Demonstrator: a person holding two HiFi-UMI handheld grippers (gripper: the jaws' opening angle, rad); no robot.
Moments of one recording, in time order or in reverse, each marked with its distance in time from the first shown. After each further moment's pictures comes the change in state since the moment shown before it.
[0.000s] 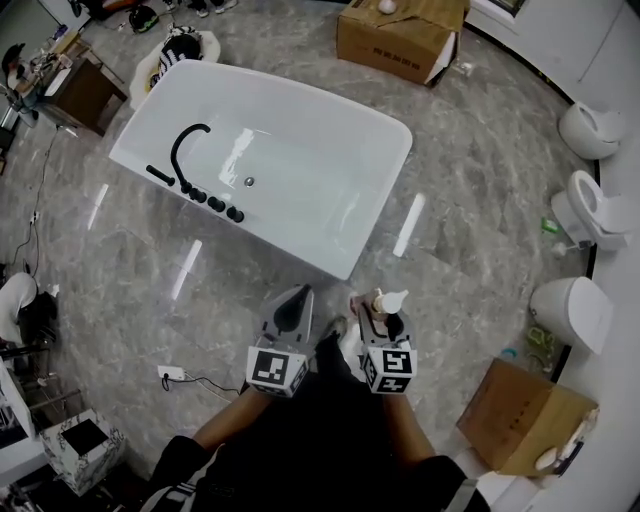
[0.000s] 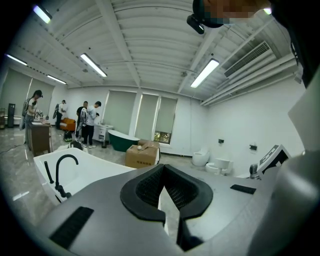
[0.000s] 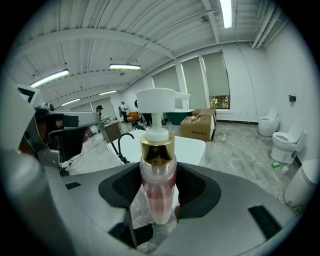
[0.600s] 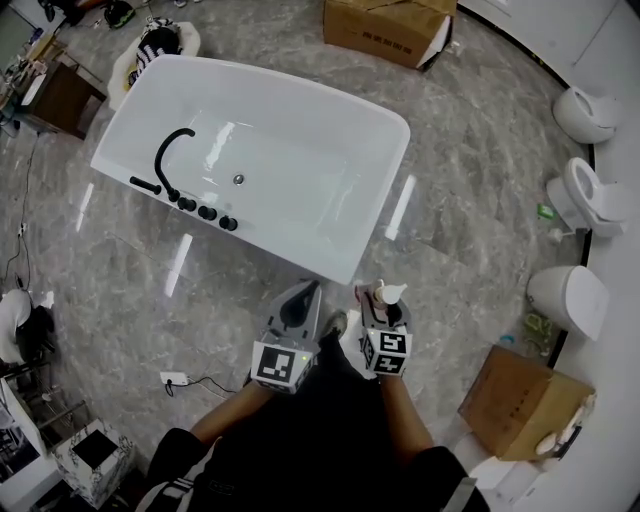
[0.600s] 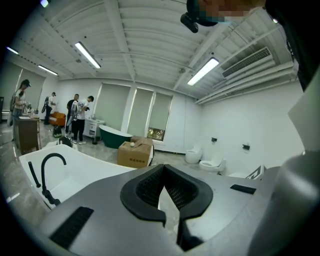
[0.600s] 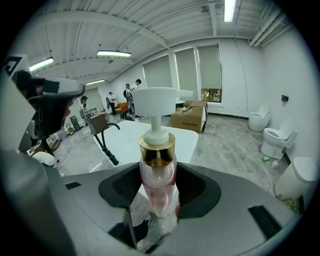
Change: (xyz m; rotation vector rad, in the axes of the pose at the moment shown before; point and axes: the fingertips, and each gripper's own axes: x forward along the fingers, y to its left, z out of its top) left arm 0.067 0.047 0.008 -0.005 0.006 -0.103; right arm 0.100 -0.023 -0.024 0.027 0.115 -0.118
